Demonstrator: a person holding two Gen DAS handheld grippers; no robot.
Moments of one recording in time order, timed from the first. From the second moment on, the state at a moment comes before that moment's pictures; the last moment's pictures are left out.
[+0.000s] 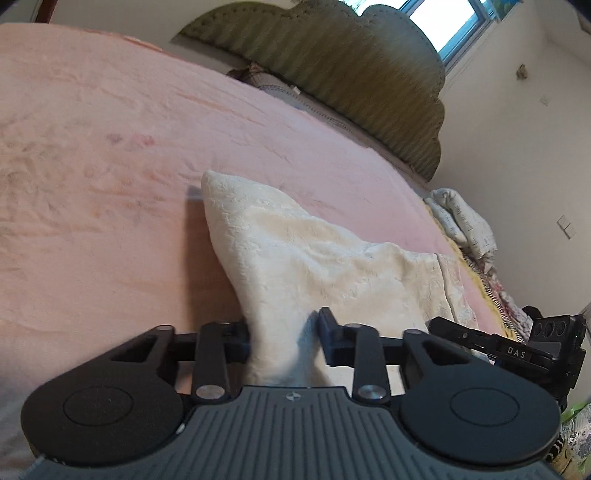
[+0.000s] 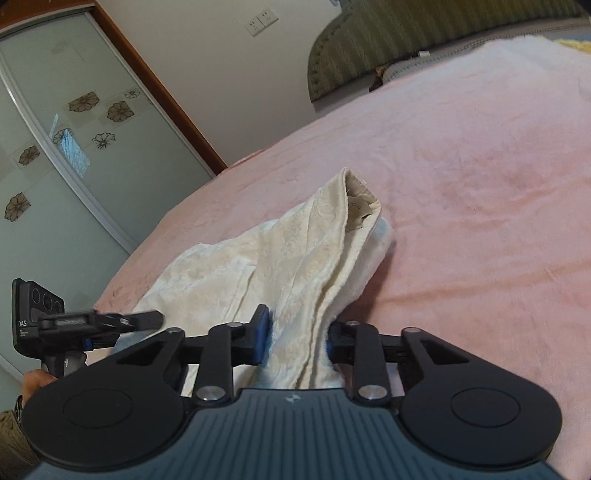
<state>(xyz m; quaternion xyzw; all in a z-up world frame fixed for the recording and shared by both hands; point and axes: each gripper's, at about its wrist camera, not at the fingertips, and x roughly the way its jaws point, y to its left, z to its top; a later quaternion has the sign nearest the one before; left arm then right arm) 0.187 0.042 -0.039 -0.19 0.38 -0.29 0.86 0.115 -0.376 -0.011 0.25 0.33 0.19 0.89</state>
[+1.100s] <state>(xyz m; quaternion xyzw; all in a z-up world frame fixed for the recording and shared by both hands) 0.194 0.130 0.023 -0.08 0.30 -0.06 0.95 0.176 -0.271 0.021 0.13 0.30 0.14 0.94</state>
